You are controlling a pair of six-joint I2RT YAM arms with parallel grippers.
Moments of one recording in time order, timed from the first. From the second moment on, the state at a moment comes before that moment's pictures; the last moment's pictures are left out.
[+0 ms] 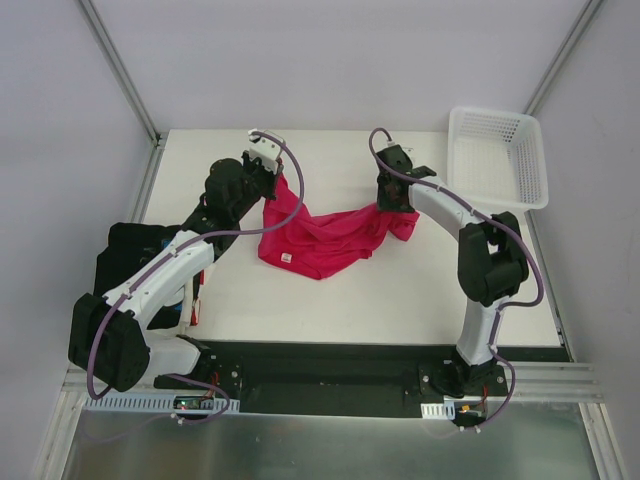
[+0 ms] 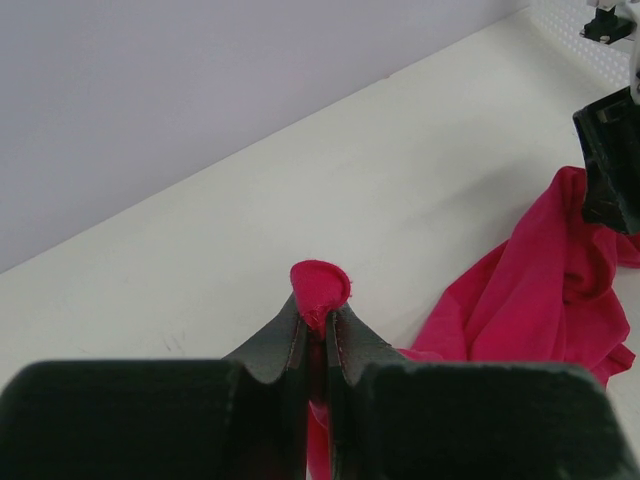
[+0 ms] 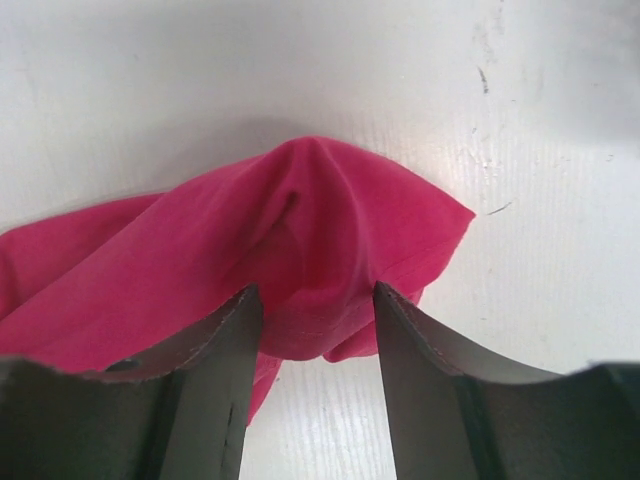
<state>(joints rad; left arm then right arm) -0.45 1.28 0.99 0.17 0.04 0.14 0.44 1.91 1.49 -0.62 0.34 0.42</state>
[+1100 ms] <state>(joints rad) -0.45 1.28 0.98 0.17 0.02 0.14 0.21 1.50 1.43 -0.64 0.59 0.35</state>
